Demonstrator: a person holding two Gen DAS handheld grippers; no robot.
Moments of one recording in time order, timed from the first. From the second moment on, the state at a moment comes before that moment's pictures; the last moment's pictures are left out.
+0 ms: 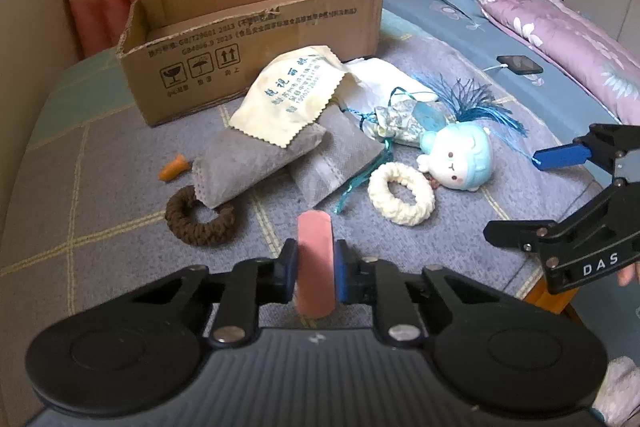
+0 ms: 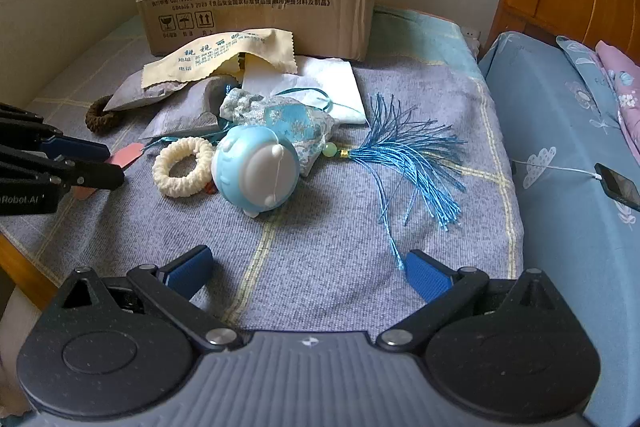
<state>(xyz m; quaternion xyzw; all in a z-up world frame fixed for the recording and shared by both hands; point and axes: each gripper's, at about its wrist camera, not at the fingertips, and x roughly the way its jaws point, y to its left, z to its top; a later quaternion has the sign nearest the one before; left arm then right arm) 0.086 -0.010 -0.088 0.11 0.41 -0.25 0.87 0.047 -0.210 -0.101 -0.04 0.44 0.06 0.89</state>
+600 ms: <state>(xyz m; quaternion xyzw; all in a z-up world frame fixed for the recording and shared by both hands) 0.075 0.007 -0.088 0.07 0.42 -0.21 0.88 0.053 -0.193 -0.085 -0.10 0.38 0.13 0.91</state>
